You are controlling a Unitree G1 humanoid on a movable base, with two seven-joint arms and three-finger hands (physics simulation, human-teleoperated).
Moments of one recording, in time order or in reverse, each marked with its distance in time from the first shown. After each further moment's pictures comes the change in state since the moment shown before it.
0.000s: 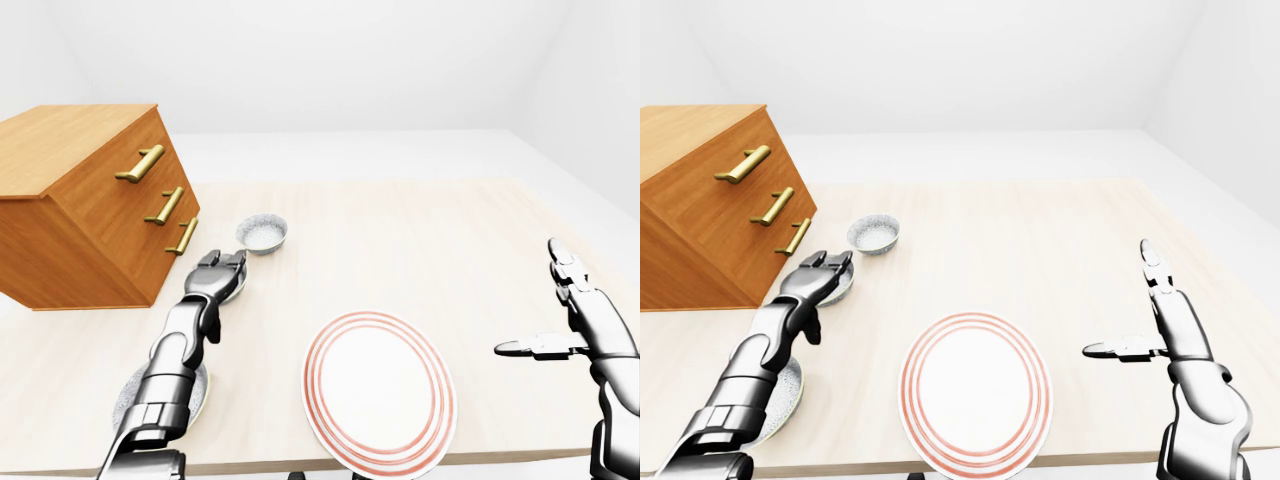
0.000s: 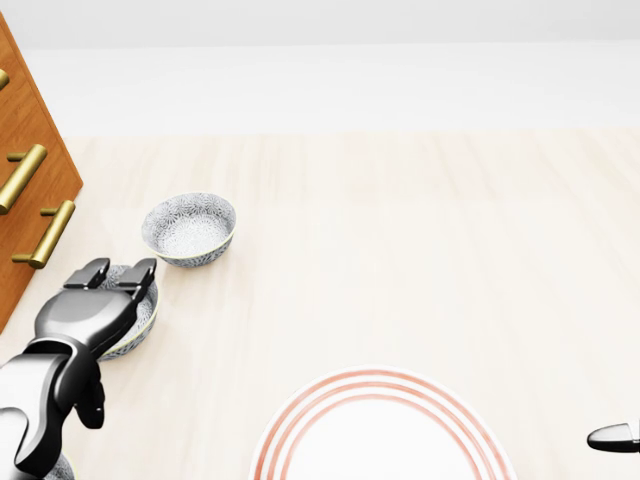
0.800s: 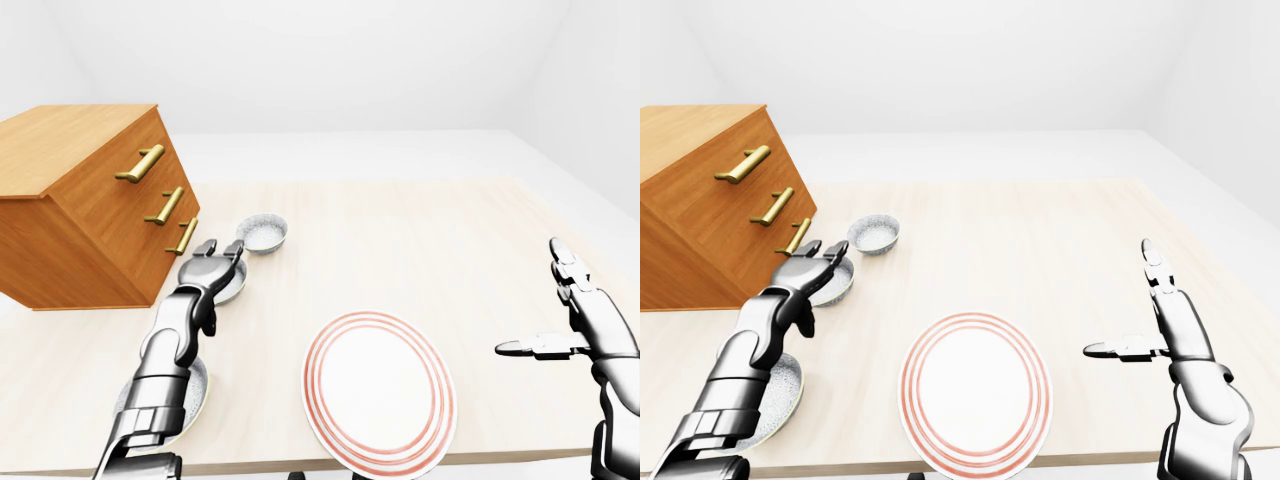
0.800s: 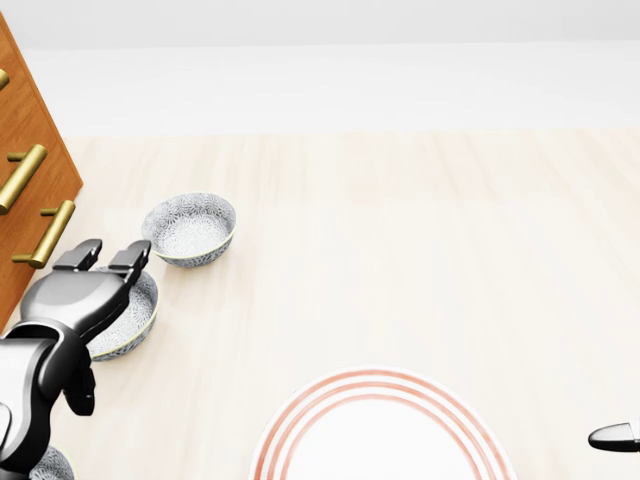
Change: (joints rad) left arm 0.016 0.009 0.031 -0.158 0.003 -0.003 -0.114; right arm 0.000 0.000 -0.004 -0.002 0.003 0.000 0.000
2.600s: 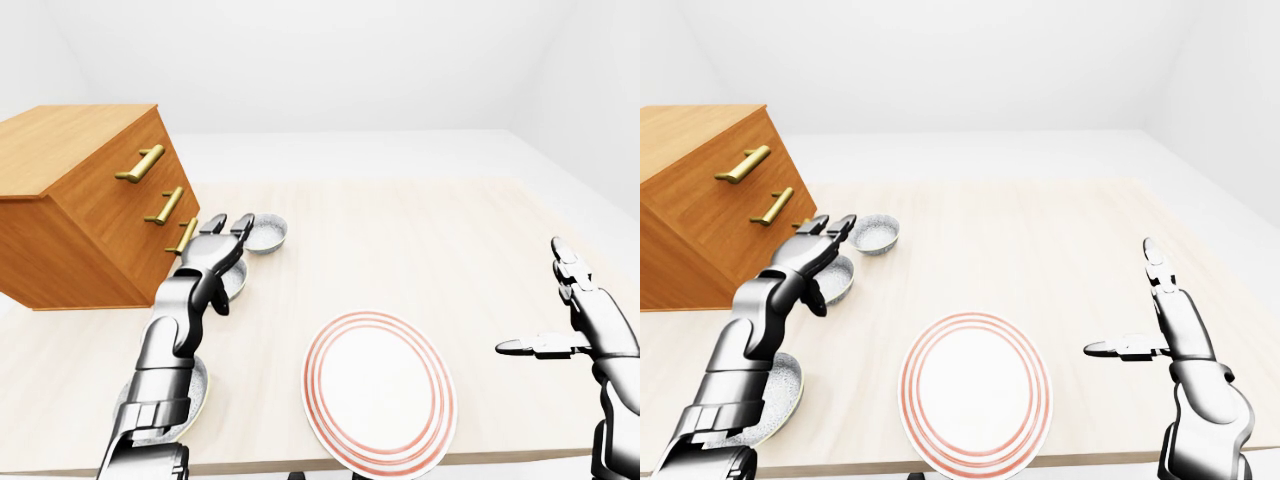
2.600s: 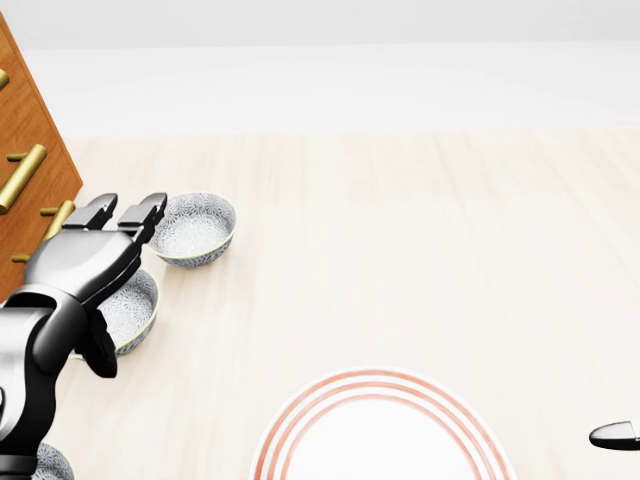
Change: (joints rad) left arm -0.042 -0.024 0.012 -0.144 -0.111 0.000 -0.051; right arm -0.002 -0.002 -0.001 0.001 0.001 0.000 -0.007
